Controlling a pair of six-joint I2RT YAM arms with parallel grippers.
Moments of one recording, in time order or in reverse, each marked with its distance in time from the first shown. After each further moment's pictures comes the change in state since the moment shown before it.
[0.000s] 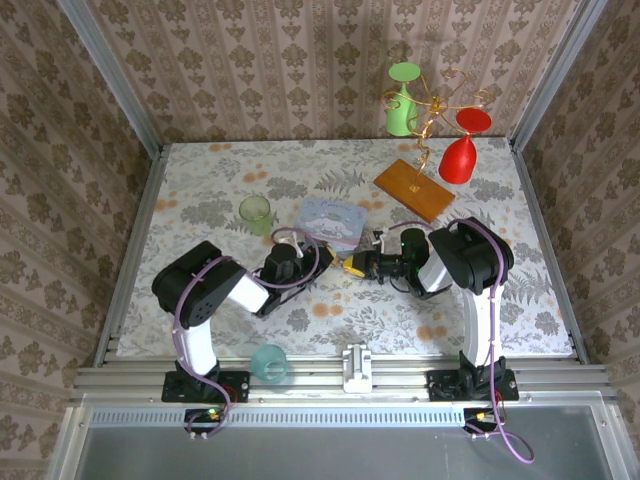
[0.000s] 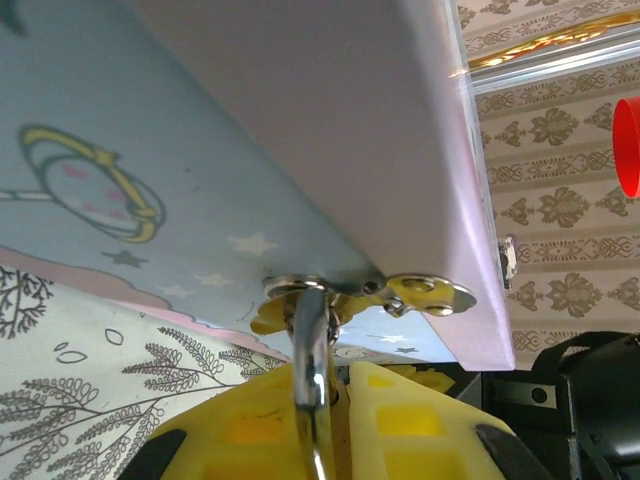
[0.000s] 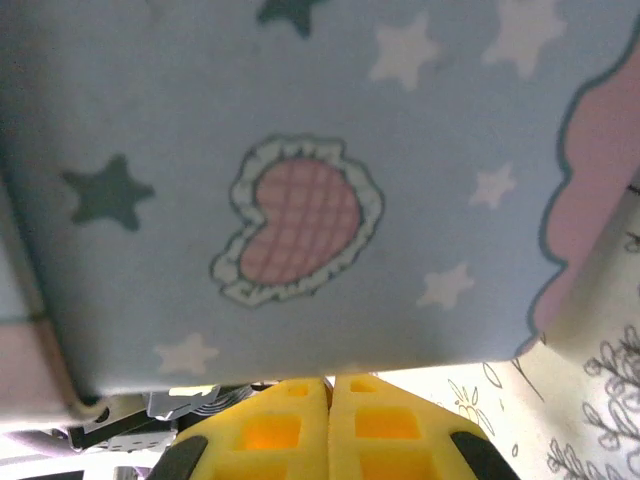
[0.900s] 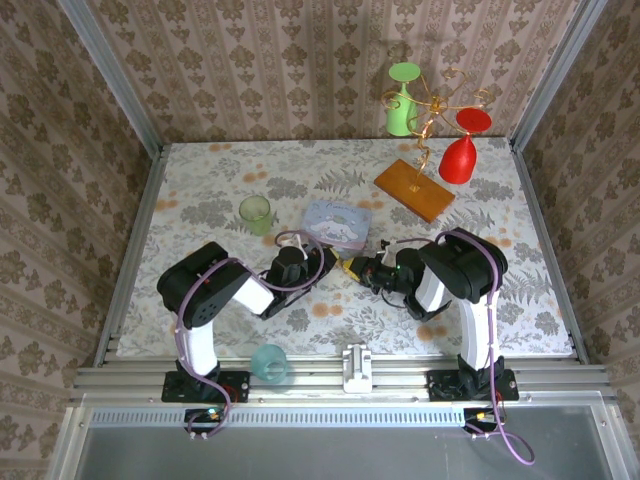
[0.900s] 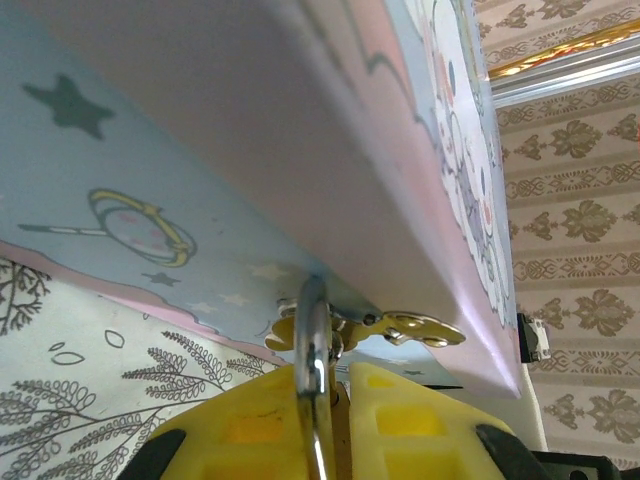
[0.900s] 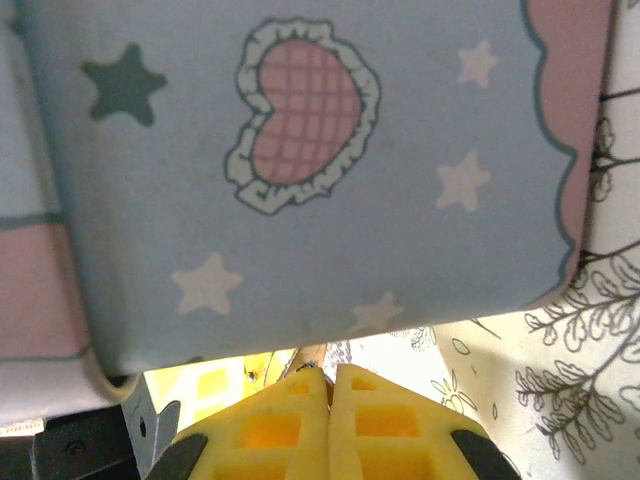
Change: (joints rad) left arm -0.049 0.020 0.020 -0.015 -0.104 0.007; right arm 0.152 -0.042 -0.158 0.209 0.437 0.197
